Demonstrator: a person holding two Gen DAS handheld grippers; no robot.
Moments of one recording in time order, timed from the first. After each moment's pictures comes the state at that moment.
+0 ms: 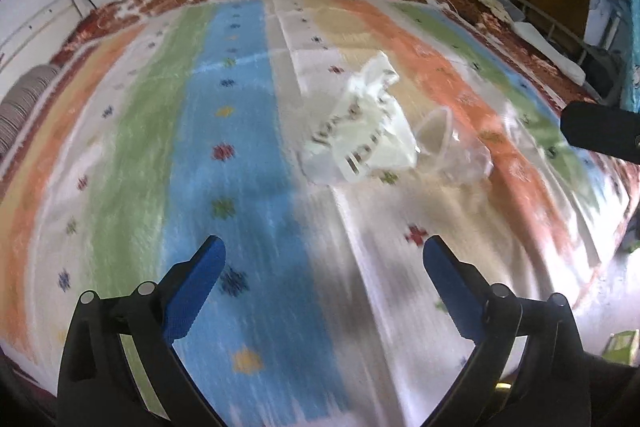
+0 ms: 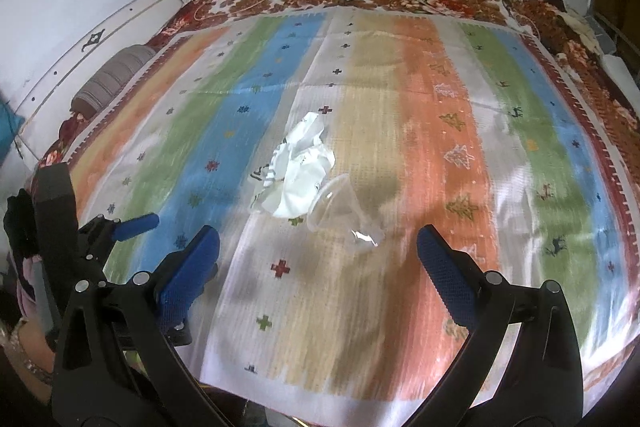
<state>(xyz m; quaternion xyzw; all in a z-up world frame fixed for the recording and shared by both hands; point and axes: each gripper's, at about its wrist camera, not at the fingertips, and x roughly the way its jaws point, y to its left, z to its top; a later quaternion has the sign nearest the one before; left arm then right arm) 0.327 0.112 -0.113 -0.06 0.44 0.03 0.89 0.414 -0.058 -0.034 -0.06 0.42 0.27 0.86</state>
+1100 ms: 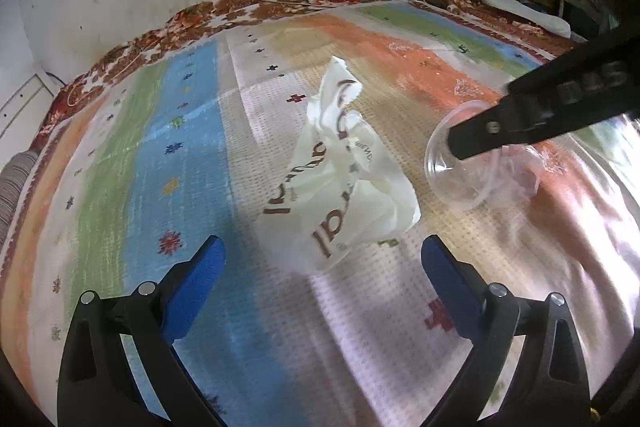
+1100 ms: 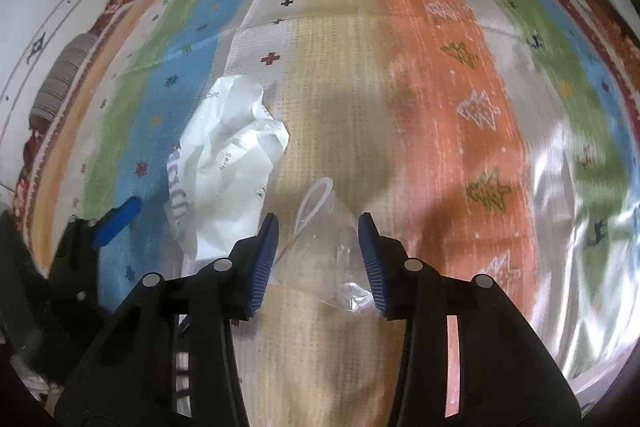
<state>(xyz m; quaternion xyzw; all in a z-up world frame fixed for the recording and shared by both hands) 0.389 0.074 -0.149 0.06 0.40 -0.01 0.91 0.506 -0.041 -0.104 -0.03 0.55 0.21 0.81</state>
